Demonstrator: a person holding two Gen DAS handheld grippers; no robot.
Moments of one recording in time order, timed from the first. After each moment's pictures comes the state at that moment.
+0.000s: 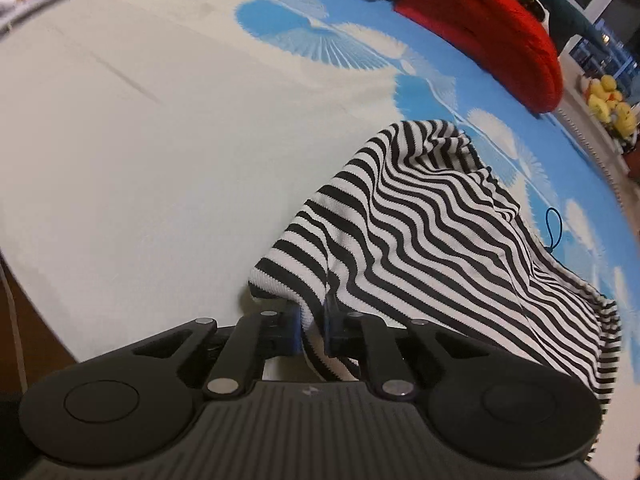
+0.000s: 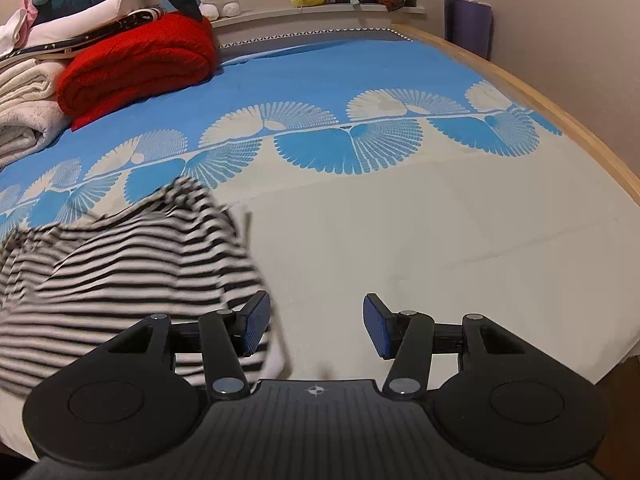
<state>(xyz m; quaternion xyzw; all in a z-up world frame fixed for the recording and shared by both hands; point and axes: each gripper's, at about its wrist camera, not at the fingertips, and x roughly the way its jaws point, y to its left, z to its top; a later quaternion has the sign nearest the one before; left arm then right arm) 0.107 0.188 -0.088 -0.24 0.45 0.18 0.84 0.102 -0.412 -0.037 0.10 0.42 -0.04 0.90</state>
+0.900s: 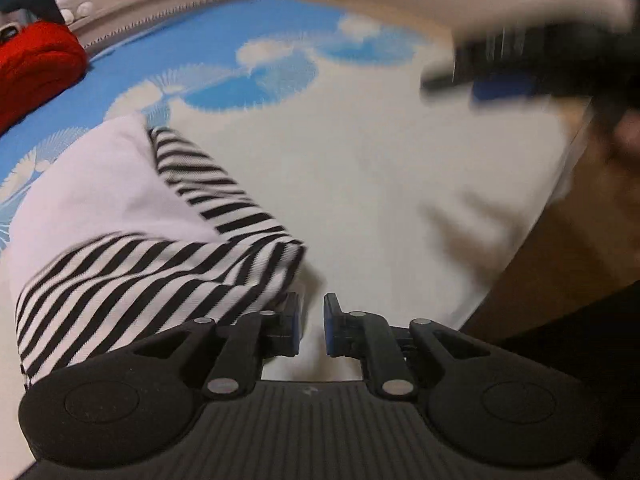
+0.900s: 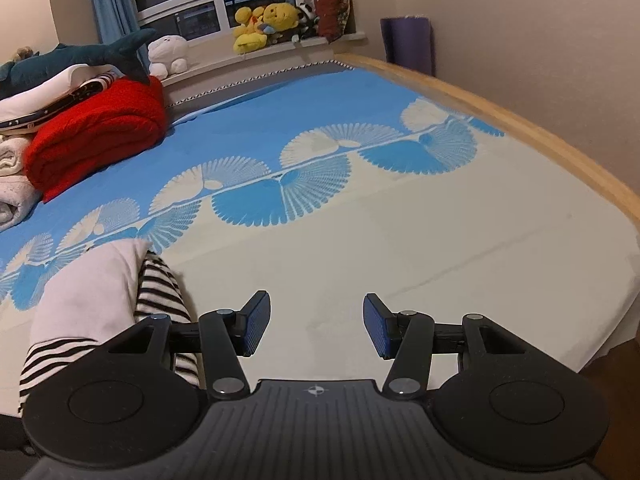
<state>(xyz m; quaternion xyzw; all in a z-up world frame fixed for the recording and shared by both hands) 0.086 -0.267 -0.067 0.14 0.43 -0.28 0.85 0.080 -0.499 -0.025 0.16 0.37 -0.09 0.91</state>
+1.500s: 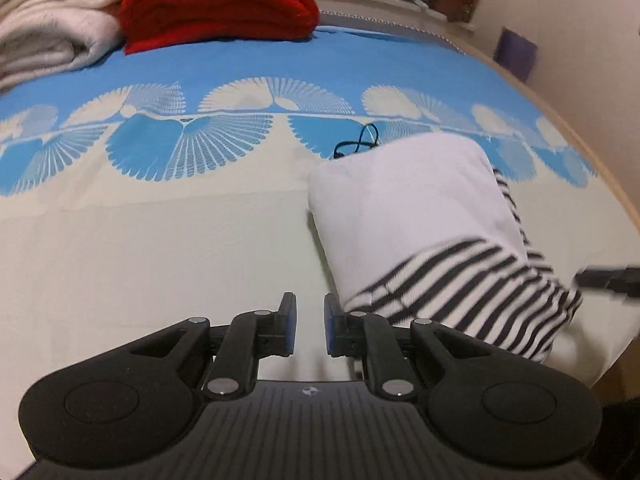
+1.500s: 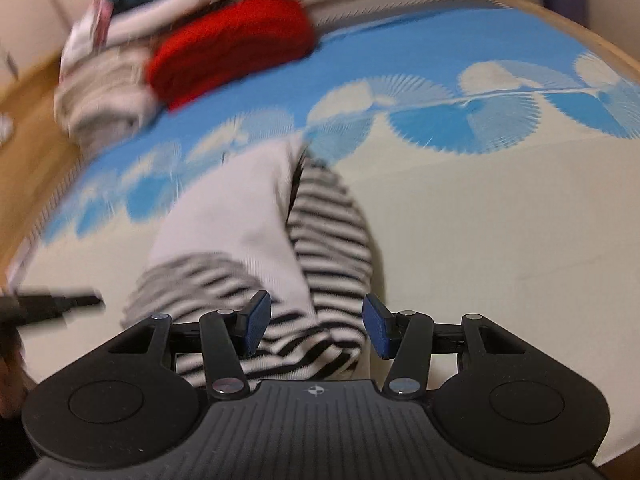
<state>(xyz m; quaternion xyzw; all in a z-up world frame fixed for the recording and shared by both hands) 0.161 -0.007 -0.045 -0.02 0.44 -0.08 0.89 0.131 -0.387 -0.042 0.15 0.45 0.13 0.87</state>
